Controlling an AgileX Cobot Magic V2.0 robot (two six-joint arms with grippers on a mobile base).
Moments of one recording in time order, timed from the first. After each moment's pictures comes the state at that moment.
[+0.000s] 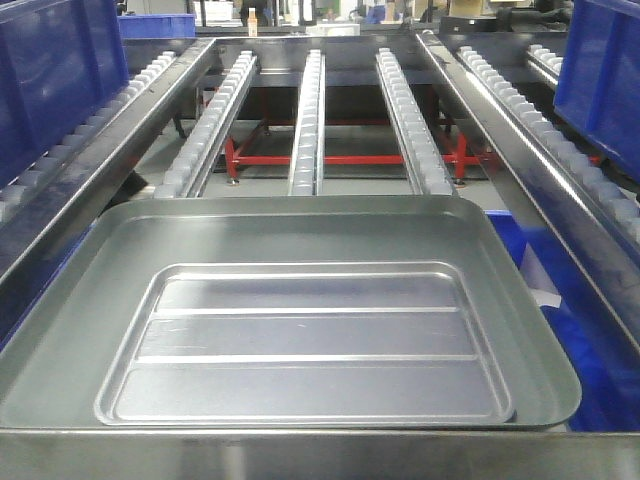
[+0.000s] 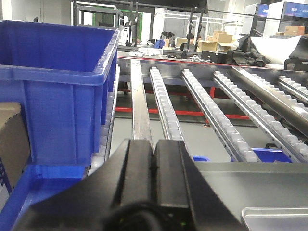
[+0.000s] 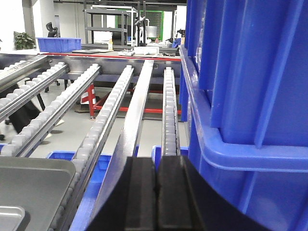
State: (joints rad) left arm -0.15 -0.01 0.03 0.01 -0.10 -0.08; right arm -0.01 -0.01 0.03 0.01 -0.08 0.01
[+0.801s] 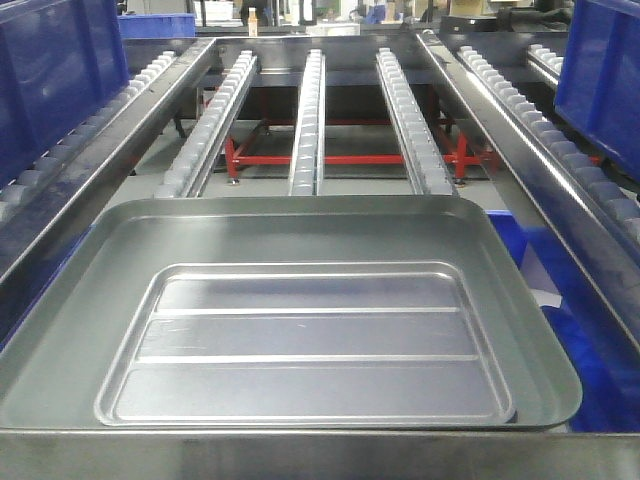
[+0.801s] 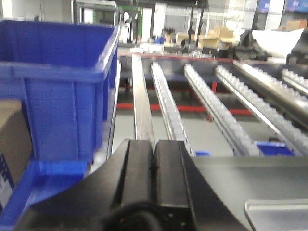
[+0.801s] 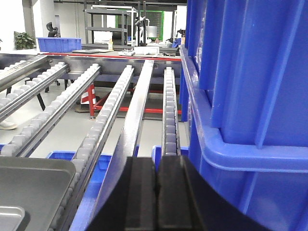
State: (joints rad) left arm -0.15 -0.01 0.03 0.02 -0.08 -0.08; right arm -0.01 -0.01 0.03 0.01 -0.08 0.01
